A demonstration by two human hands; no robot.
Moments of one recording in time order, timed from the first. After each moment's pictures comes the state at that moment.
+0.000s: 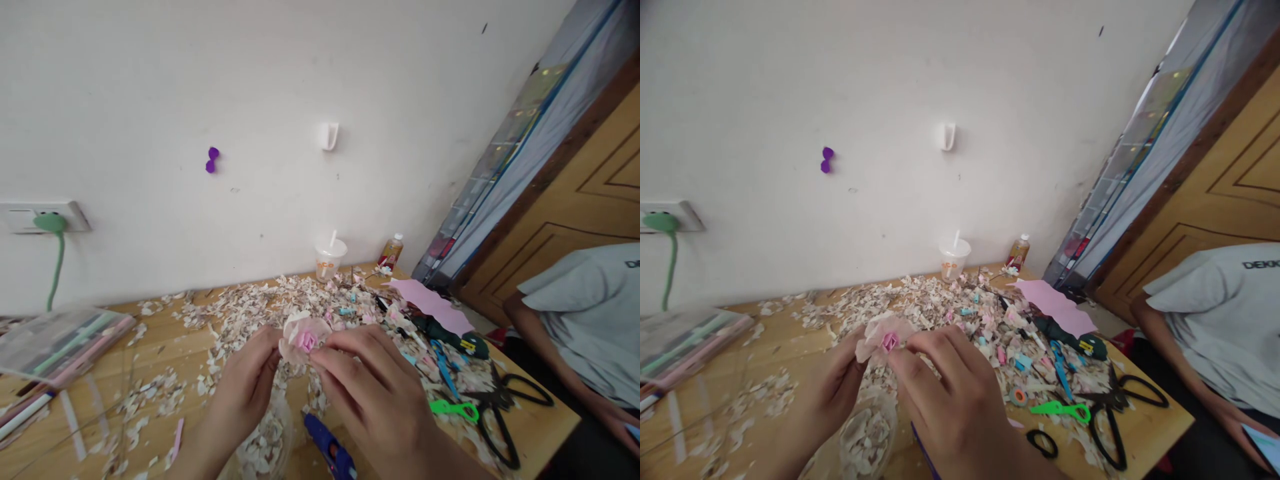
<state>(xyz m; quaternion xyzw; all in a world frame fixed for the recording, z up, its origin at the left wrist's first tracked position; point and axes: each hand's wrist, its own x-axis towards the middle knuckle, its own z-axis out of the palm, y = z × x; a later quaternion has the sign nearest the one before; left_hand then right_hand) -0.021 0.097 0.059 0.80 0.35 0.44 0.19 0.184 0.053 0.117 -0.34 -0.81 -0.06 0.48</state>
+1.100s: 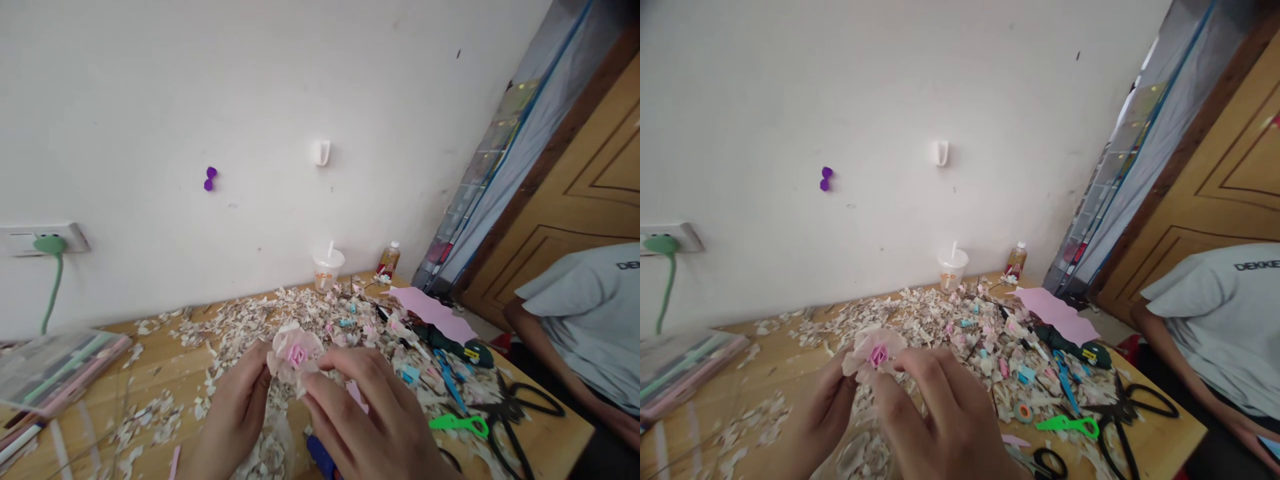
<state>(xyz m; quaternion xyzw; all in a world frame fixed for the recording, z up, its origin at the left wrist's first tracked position) -0.026 0.098 0.056 0.79 0.36 0.47 0.15 0.177 0.049 0.125 -0.33 -0.80 -0.18 0.47</state>
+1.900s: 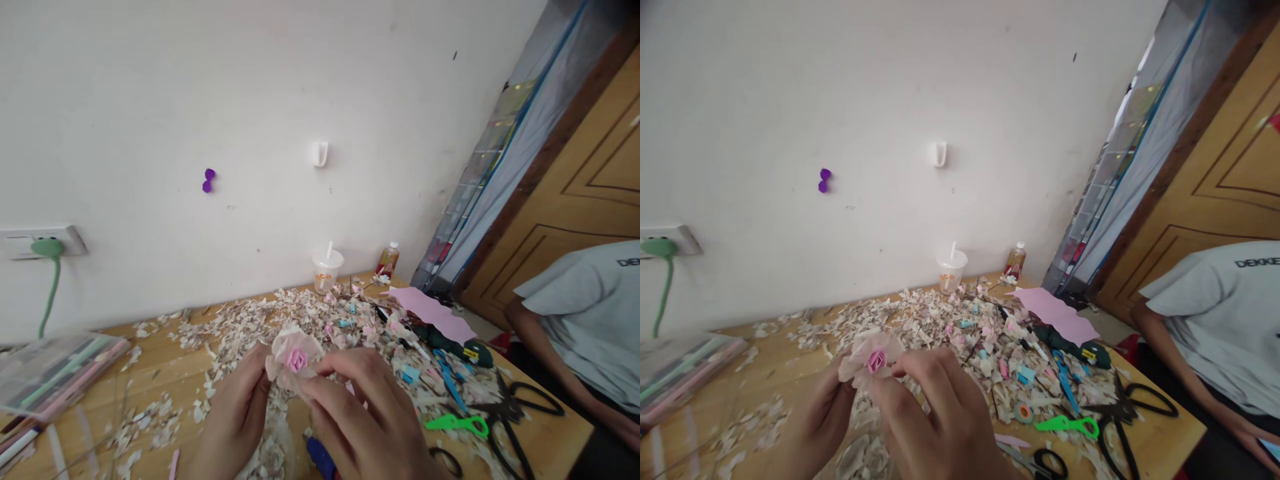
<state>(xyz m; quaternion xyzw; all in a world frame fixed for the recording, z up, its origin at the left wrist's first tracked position) -0.022 0.096 0.058 0.79 0.35 0.48 0.16 0.174 0.051 0.127 -0.32 -0.78 -0.14 0.51</state>
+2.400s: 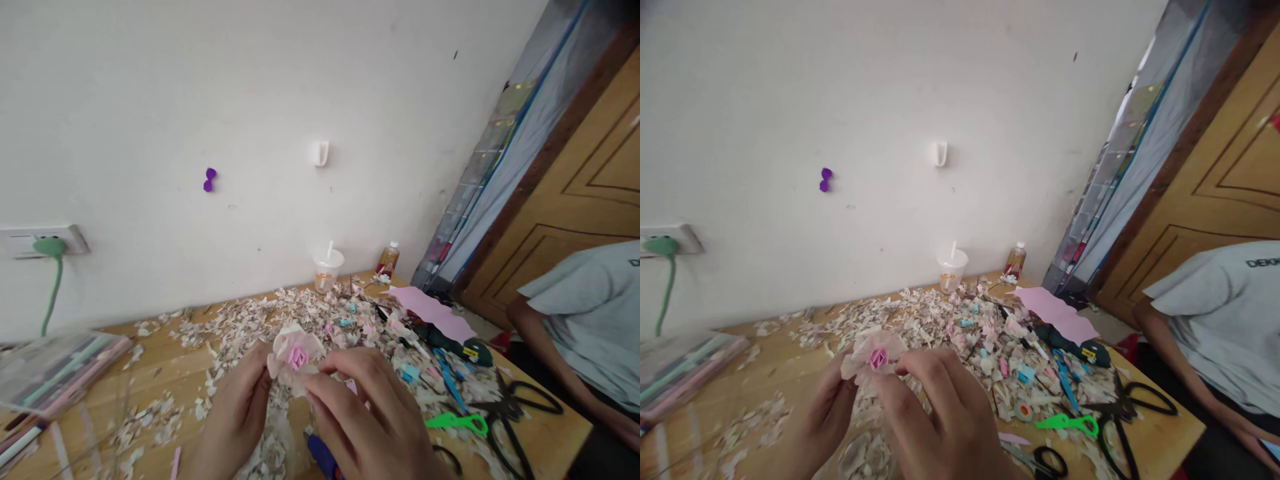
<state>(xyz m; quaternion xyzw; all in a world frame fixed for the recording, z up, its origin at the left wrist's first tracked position) -0.024 0.096 0.058 0.79 0.36 0.47 0.14 0.178 0.050 0.122 -0.32 -0.80 -0.14 0.49</state>
